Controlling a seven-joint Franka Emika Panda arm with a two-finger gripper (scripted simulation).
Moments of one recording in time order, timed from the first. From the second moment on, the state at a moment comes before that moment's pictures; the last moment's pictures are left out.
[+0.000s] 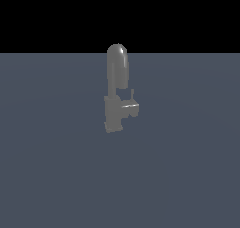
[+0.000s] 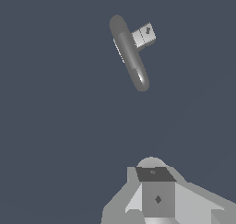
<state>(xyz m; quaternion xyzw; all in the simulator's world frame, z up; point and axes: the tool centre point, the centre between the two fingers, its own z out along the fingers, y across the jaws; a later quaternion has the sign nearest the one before) -0.171 0.002 0.468 -0.99 0.08 0.10 0.09</state>
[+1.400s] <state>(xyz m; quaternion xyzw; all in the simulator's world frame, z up) -0.031 -0.020 0.379 -0.89 0.24 0.31 0.24</state>
